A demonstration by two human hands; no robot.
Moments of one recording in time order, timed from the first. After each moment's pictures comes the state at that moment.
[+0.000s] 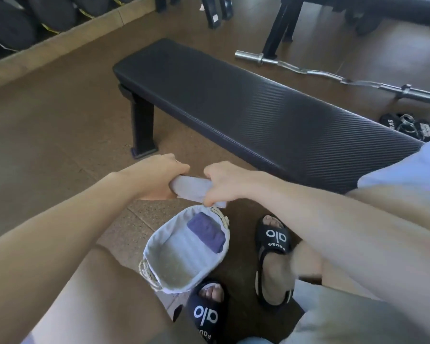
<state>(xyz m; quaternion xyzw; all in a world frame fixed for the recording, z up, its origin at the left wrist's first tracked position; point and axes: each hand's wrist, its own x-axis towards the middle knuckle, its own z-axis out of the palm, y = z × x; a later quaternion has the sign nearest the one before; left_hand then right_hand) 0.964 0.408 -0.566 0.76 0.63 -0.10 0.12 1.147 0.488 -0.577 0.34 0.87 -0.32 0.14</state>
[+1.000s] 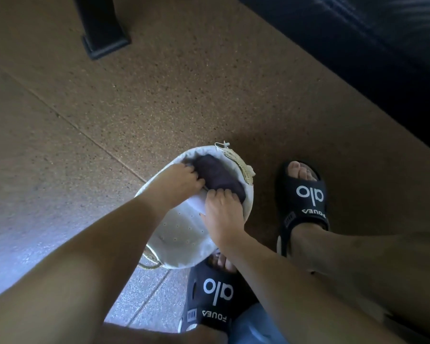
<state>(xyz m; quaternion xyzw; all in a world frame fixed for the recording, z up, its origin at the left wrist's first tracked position) 0.946 0.398 -0.883 0.84 0.44 -0.30 0.08 1.103 0.379 -0.892 0.49 0.86 -0.12 0.13</state>
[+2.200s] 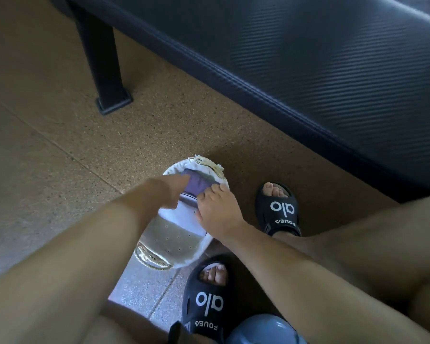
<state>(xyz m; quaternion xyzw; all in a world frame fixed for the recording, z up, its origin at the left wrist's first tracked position) 0.955 0.435 -0.781 0.65 0.64 -0.28 0.30 1.126 0.428 -0.803 0.35 0.93 -0.06 0.07</state>
